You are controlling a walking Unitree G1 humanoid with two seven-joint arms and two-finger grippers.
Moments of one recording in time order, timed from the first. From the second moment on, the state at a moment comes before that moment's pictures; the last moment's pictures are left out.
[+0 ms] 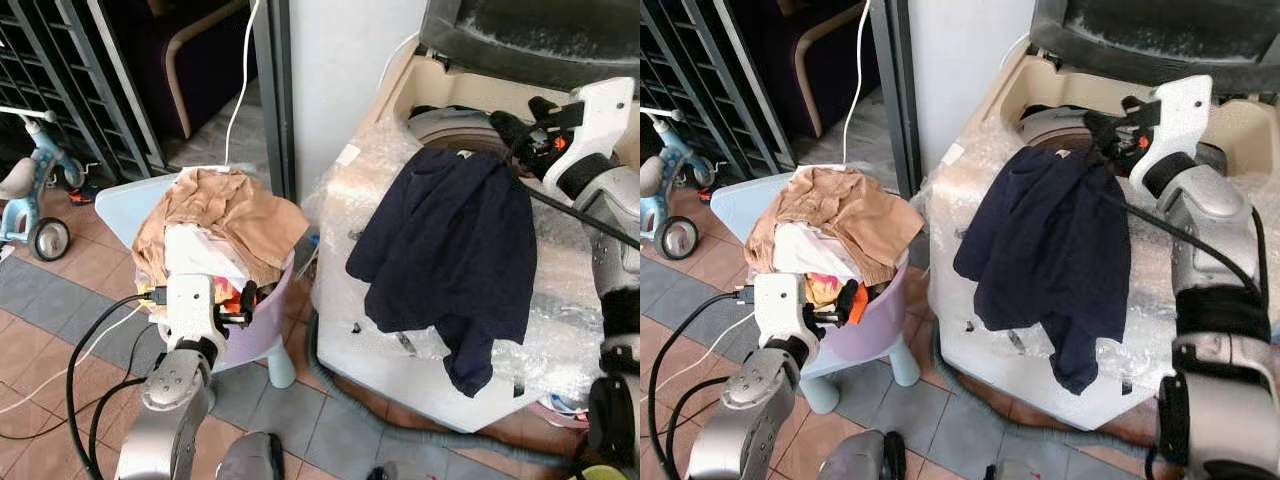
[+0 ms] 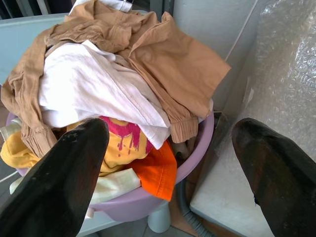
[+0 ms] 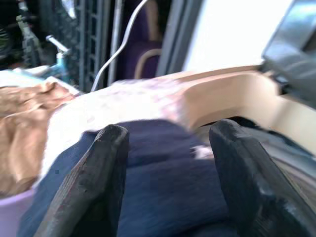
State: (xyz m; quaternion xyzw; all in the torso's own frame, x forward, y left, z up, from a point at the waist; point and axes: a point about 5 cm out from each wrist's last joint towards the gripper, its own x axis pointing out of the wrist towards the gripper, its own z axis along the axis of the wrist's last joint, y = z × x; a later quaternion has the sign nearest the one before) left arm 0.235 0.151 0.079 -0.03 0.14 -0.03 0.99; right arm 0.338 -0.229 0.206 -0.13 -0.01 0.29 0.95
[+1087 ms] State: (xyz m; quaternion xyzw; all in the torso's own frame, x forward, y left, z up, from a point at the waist) left arm 0.235 0.150 0.079 -0.03 0.14 -0.04 0.99; right arm 0.332 -0.199 0.142 -0.32 0.04 0.25 0.91
